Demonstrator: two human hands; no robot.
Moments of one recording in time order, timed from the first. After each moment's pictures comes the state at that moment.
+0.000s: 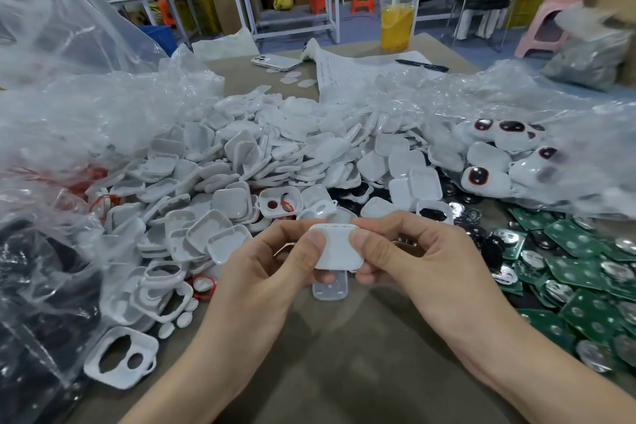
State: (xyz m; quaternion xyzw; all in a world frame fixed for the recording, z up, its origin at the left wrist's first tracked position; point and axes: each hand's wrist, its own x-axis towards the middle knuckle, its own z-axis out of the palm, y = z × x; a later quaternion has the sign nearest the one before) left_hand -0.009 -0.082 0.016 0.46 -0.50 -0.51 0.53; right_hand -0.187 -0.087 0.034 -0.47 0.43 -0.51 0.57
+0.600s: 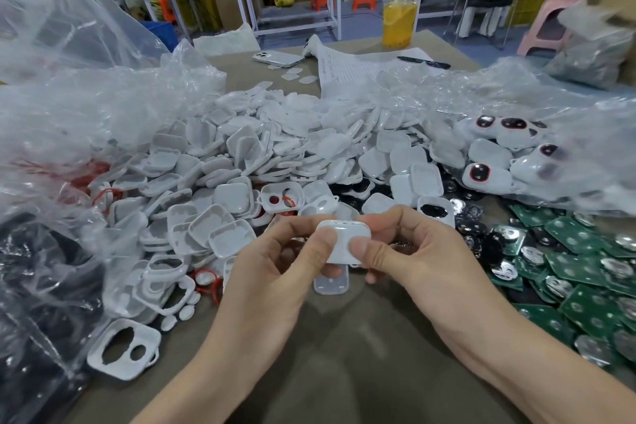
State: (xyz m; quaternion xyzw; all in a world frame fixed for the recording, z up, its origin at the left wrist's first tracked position) left_hand -0.018 -0.077 0.020 0.49 -0.54 -0.46 0.51; right_hand -0.186 -0.090 0.027 -0.49 0.46 -0.48 0.57
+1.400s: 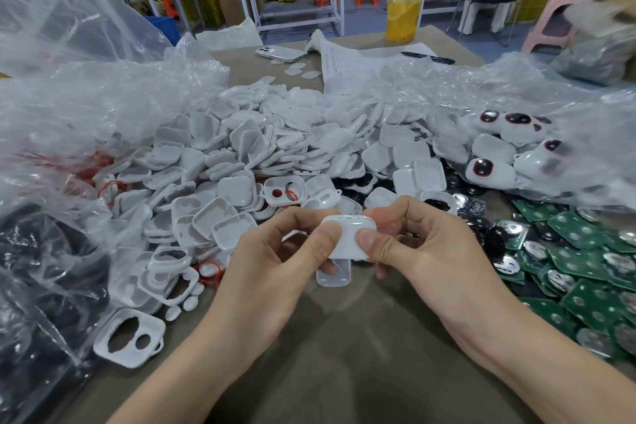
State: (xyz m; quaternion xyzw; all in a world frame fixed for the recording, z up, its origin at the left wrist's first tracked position) left_hand -0.013 -0.077 0.030 0.50 -0.56 -0.45 0.48; right_hand -0.188 -0.088 0.033 -0.51 0.47 -0.48 0.54
